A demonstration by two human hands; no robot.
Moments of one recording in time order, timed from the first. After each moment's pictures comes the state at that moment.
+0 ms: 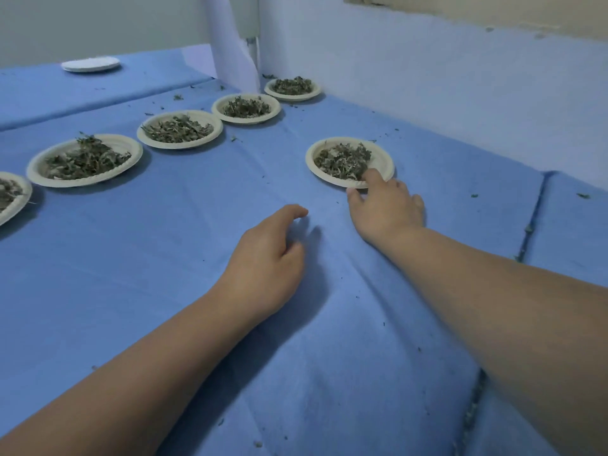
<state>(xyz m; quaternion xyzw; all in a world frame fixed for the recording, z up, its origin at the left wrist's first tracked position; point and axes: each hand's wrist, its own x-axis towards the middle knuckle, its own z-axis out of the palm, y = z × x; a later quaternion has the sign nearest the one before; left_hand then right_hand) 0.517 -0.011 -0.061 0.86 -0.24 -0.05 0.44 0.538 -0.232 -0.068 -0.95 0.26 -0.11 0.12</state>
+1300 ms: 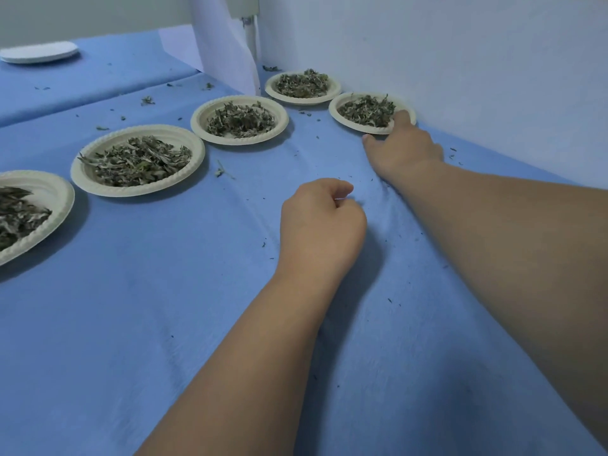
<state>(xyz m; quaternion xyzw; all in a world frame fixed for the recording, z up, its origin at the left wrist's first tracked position) 0.690 -0.134 -0.060 0.82 -0.10 -0.03 0.56 0.780 -0.334 -0.062 -0.93 0.33 -0.13 0.14</state>
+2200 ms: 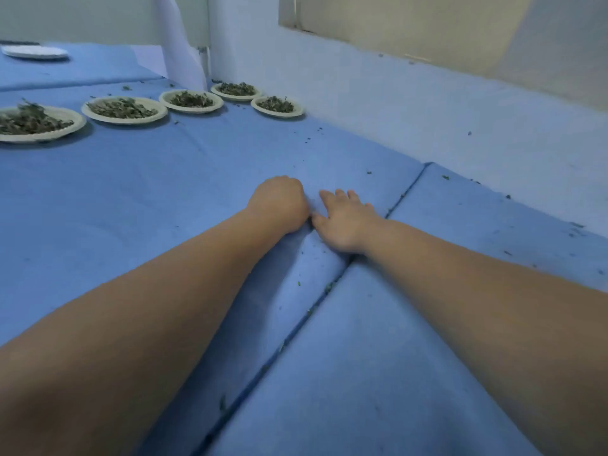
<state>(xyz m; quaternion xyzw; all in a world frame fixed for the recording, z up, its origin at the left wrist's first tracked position) 0.462 -0.136 -0.049 0.94 -0.33 0.02 0.12 0.383 -0.250 -0.048 -0.99 0.16 0.01 0.04</state>
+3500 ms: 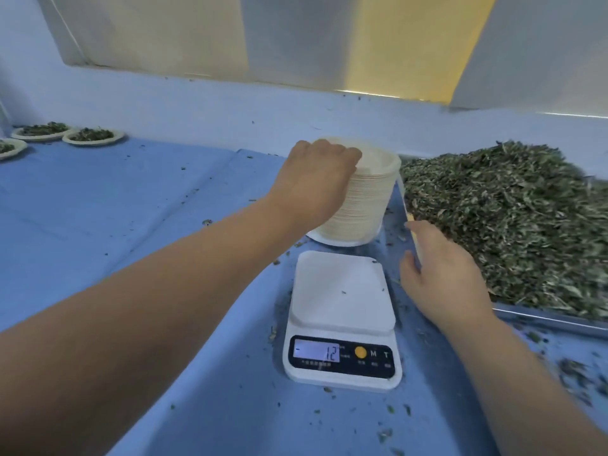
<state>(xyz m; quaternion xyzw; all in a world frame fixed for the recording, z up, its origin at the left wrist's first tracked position) 0.088 -0.261 0.058 0.68 -0.65 0.29 0.17 -0.135 -0.303 -0.026 -0.86 0.42 -0.31 0.02</state>
